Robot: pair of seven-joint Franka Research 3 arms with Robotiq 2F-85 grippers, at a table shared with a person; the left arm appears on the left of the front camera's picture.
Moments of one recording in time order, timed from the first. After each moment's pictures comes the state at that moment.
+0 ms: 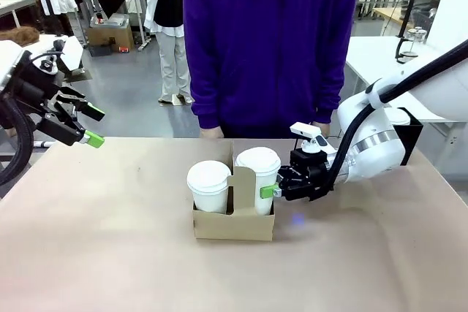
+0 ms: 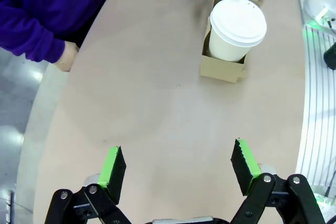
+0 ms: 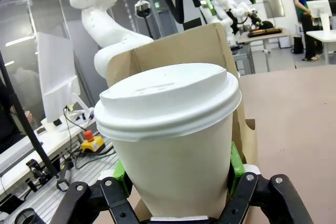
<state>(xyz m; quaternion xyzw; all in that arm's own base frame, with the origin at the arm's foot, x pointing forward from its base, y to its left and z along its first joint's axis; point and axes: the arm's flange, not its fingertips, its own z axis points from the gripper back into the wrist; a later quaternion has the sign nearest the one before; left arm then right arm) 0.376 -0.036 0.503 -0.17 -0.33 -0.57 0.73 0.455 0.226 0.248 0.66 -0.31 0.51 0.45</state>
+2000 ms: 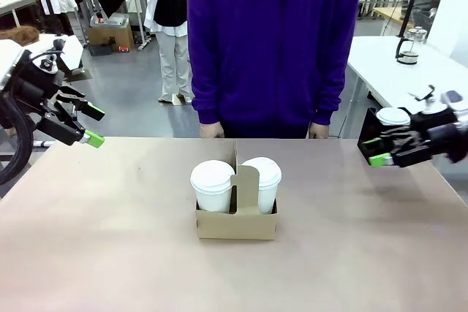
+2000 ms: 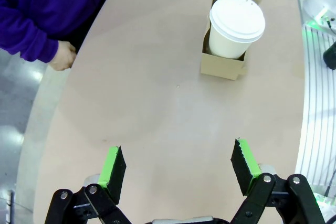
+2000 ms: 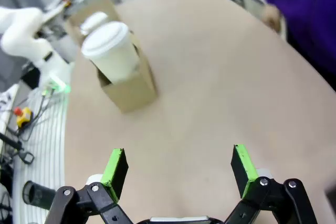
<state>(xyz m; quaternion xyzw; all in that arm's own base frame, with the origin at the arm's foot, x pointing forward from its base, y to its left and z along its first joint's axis) 0.376 -0.036 0.504 -0.17 -0.33 -0.57 0.73 0.433 -0.038 0.372 0.39 -0.33 0.43 0.74</state>
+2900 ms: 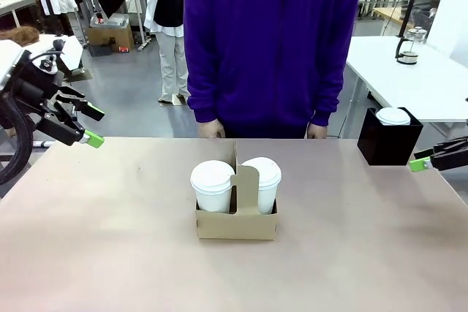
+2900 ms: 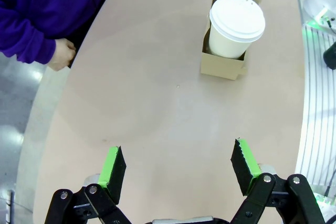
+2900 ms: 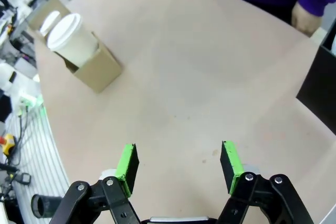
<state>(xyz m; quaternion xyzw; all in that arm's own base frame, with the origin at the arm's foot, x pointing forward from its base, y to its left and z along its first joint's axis) 0.376 -0.036 0.504 -0.17 -0.33 -0.57 0.73 0.376 -0.088 0.396 0.30 -0.32 0.33 0.84</state>
